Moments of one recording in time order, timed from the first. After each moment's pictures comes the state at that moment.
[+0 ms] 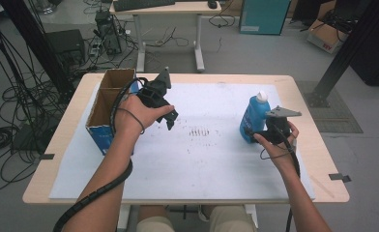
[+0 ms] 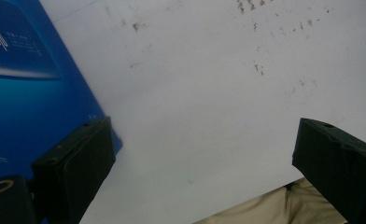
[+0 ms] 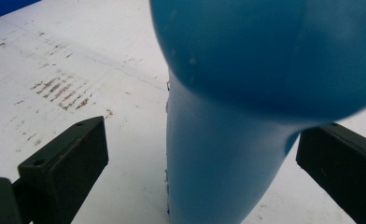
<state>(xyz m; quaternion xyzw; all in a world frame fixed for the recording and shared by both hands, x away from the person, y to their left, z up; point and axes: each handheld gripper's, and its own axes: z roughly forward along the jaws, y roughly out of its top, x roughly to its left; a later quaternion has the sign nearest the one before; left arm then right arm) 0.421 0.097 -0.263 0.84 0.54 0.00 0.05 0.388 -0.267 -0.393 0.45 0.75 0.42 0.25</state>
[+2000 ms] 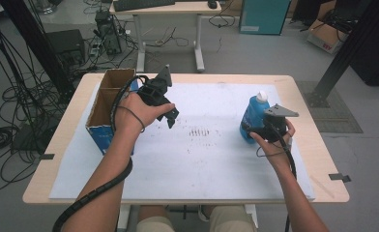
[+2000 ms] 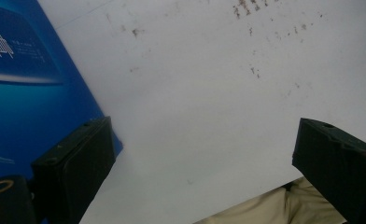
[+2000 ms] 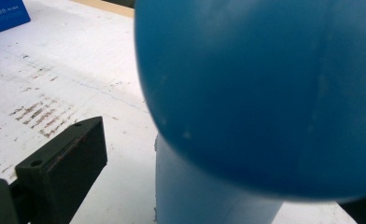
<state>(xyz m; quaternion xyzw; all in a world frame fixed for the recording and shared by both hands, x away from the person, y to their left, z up) 0.421 0.095 -0.257 0.84 0.54 0.00 0.05 0.396 -0.262 -0.396 0.44 0.73 0.44 0.29</state>
